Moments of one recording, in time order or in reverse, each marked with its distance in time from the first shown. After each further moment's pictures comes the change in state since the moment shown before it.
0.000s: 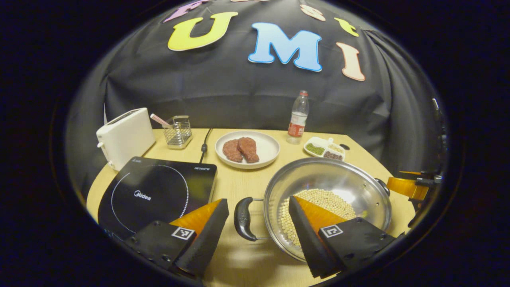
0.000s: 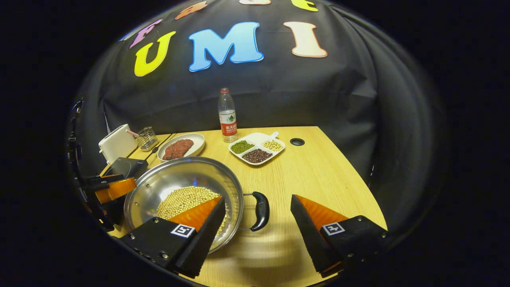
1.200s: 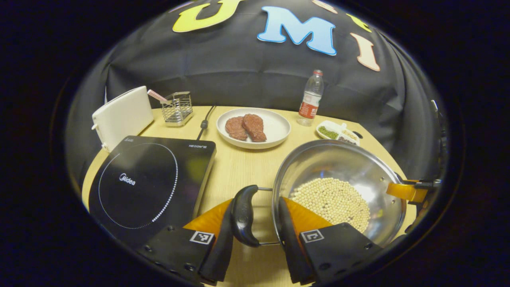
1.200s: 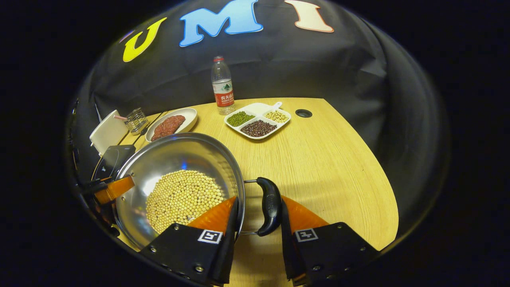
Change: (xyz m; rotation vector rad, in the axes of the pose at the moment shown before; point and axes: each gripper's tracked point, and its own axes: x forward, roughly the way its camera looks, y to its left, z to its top) left arm 0.034 0.007 -0.028 -0.032 0.121 0.036; right arm 0.036 0.005 -0.030 0.001 0.183 -0.019
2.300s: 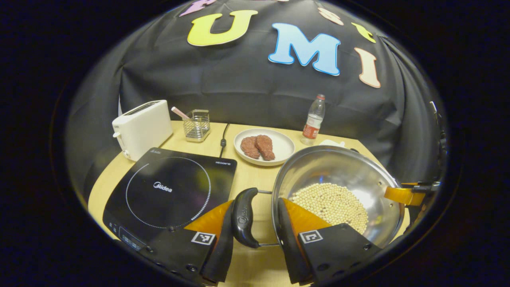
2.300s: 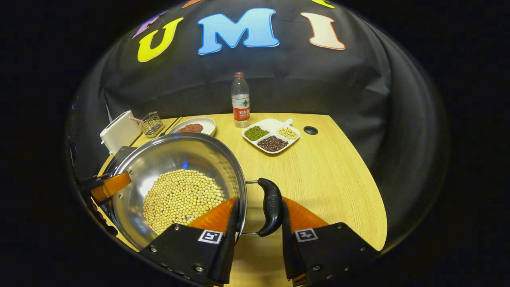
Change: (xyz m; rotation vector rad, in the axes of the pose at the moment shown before) left arm -0.075 0.039 0.033 -0.053 -0.122 0.026; right arm -0.055 0.044 0.026 -0.048 -0.055 0.026
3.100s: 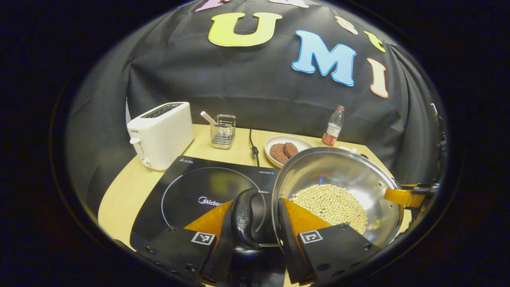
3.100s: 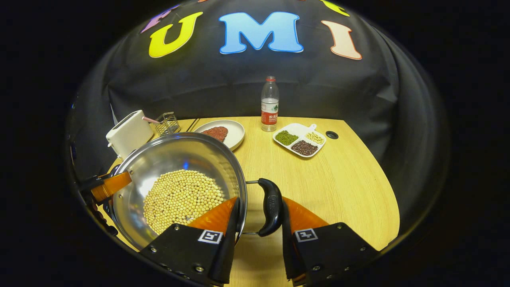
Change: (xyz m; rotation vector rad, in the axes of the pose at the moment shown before) left arm -0.012 0.112 0.024 -0.011 0.000 0.002; right arm -0.004 0.104 0.013 -0.003 -0.002 -0.002
